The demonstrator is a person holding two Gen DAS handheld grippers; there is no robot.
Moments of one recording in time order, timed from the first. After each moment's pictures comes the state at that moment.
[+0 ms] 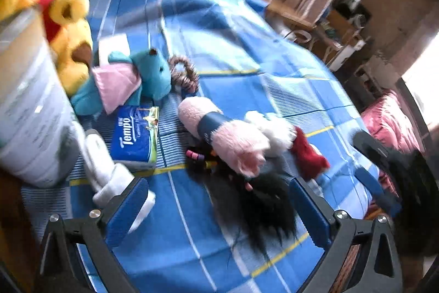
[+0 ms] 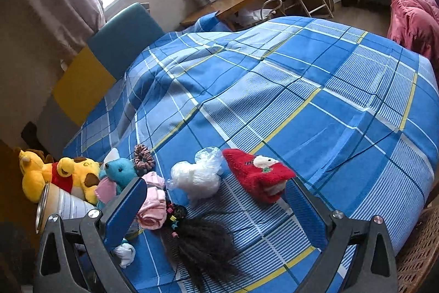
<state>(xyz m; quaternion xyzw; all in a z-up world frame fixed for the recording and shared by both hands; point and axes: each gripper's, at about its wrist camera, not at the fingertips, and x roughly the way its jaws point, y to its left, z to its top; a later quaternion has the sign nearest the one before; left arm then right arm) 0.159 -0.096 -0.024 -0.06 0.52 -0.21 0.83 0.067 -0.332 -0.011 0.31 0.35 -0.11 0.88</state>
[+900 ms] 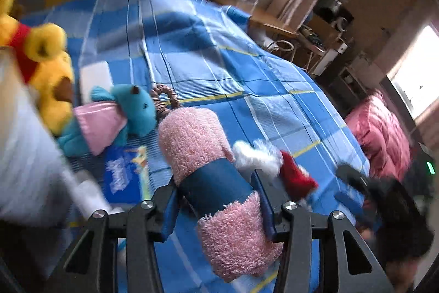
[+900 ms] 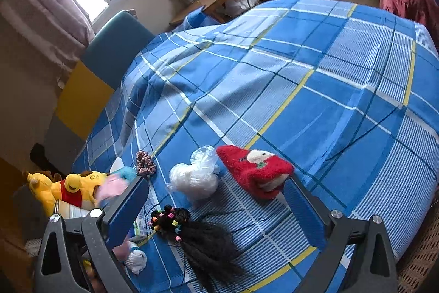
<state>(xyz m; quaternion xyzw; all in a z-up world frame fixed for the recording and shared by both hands) 0.155 -0.085 0.009 -0.05 0.46 -0.26 0.84 0.068 -0.350 -0.028 0.38 0.36 -0.10 0.85</state>
